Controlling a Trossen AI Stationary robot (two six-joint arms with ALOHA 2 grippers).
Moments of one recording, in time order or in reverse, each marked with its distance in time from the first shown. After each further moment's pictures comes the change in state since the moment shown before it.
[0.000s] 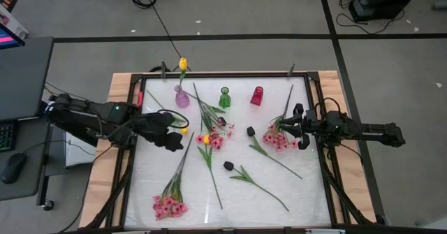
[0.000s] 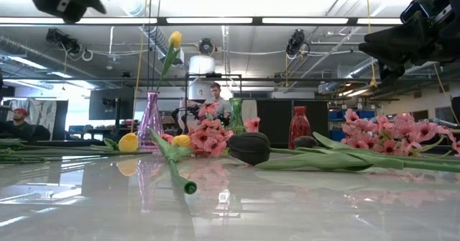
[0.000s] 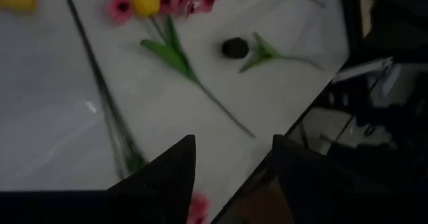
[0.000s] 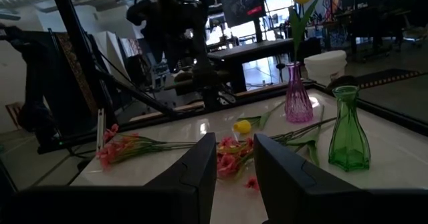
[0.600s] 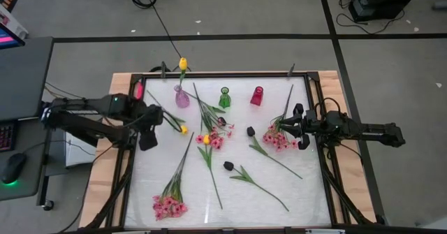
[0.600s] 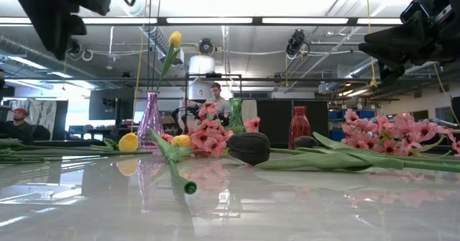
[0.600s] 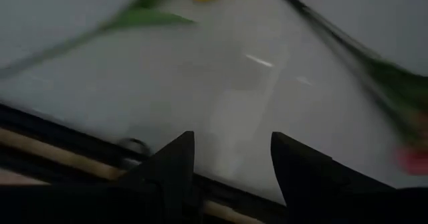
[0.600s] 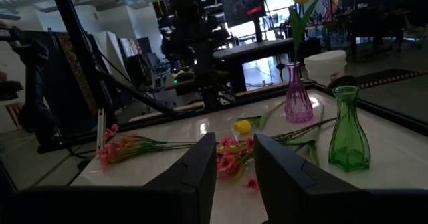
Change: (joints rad) left arm 0.182 -0.042 0.000 -0.600 -0.051 0.910; right arm 0.000 0.000 0.000 0.000 0.000 0.000
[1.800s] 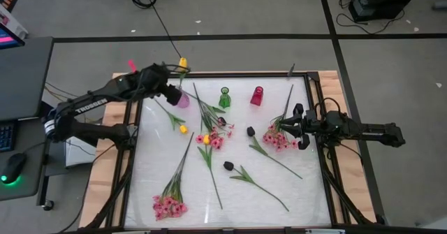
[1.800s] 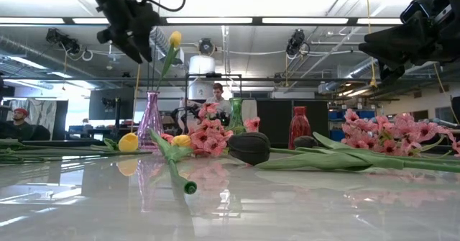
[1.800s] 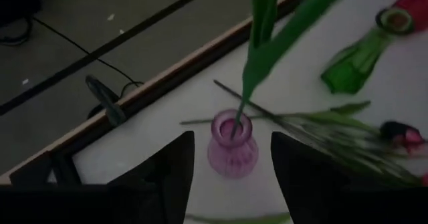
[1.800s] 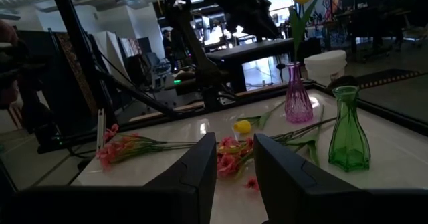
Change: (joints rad) left arm 0.514 0.055 0.000 0.590 -0.358 0.126; right arm 0.000 0.000 0.000 0.000 0.000 0.000
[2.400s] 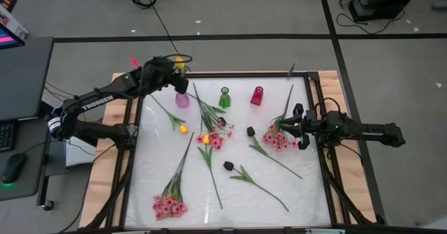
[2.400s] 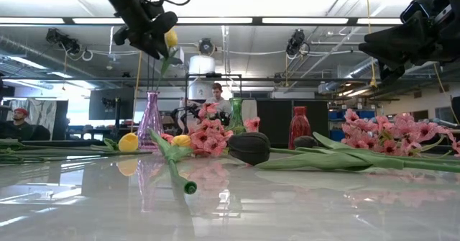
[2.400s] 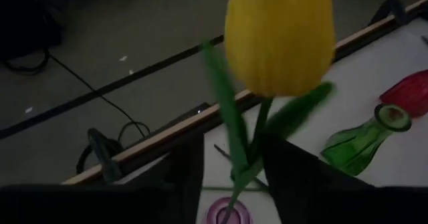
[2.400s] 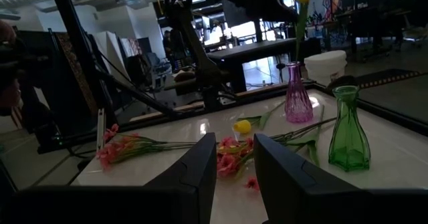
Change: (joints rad) left arm 0.047 0.071 -0.001 0.271 -0.065 0.014; right arm 0.000 0.000 0.000 0.000 0.000 0.000
